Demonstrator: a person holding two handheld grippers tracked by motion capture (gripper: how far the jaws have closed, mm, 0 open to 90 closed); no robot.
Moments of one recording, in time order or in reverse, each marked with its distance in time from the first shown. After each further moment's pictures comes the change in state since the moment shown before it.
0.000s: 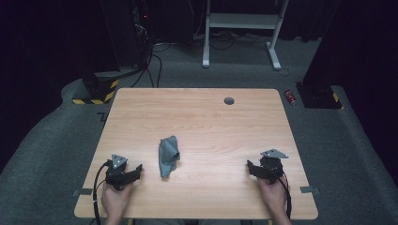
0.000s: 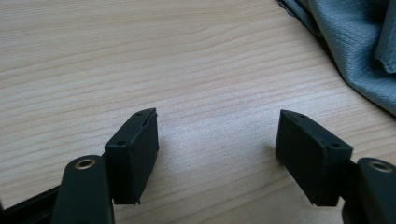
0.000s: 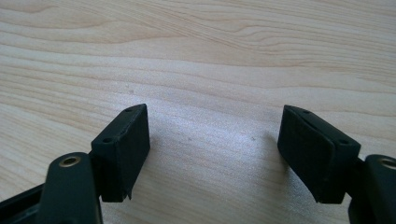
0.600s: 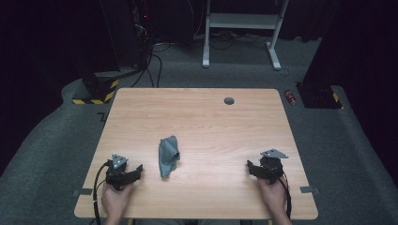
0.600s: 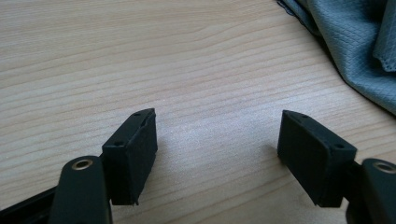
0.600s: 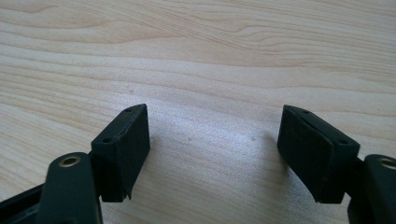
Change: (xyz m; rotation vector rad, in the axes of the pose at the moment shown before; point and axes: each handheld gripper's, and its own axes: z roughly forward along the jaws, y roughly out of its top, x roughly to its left) left arm -0.001 0.000 0.000 0.006 -0.003 0.003; right arm 0.000 0.000 0.000 0.000 -0.001 0.000
